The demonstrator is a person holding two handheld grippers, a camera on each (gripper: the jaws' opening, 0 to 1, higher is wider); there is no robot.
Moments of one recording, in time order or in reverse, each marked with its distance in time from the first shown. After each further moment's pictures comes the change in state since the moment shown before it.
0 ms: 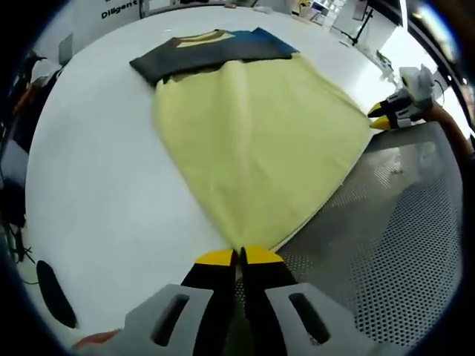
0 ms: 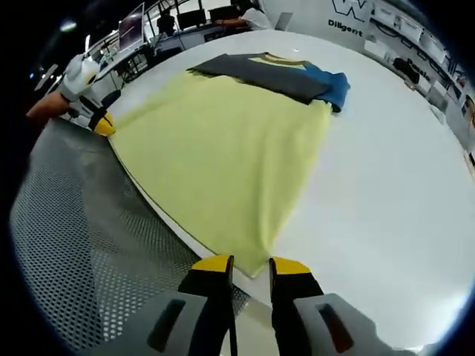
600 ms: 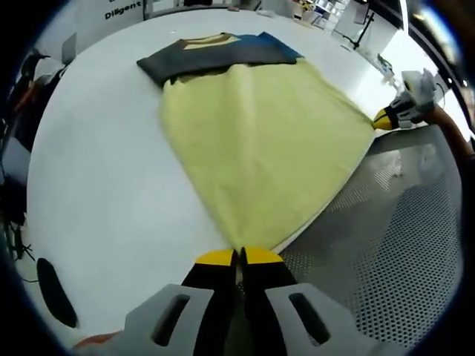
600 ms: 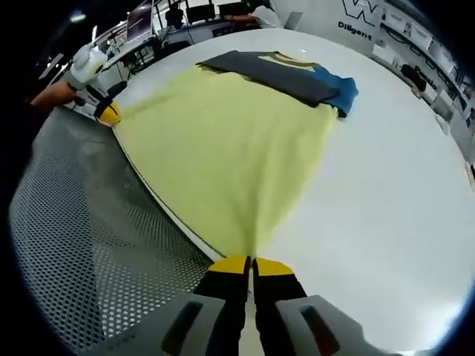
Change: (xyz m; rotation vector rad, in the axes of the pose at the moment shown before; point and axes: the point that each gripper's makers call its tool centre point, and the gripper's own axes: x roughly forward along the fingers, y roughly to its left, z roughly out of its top) left arm -0.003 0.007 -0.002 -0.010 -0.017 0.003; right arm -0.005 0.001 -0.001 -0.026 0.016 -0.006
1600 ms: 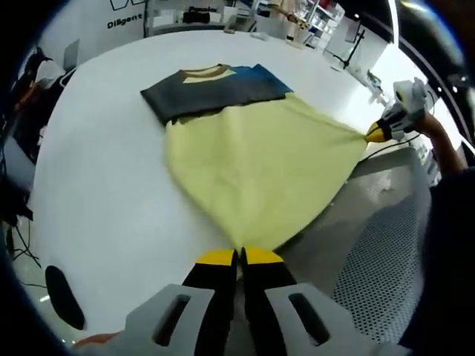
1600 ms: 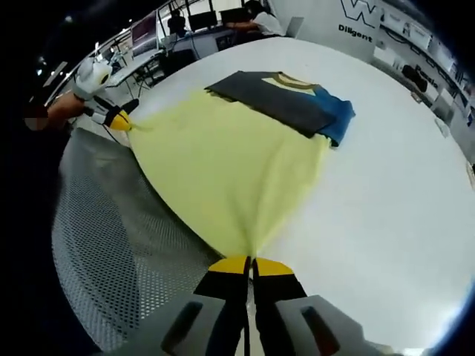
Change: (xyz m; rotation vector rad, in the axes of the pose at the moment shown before) left arm -0.051 -0.012 0.039 -0.007 -0.137 -0.056; right arm -0.062 0.005 0.034 0.013 -0.040 0.035
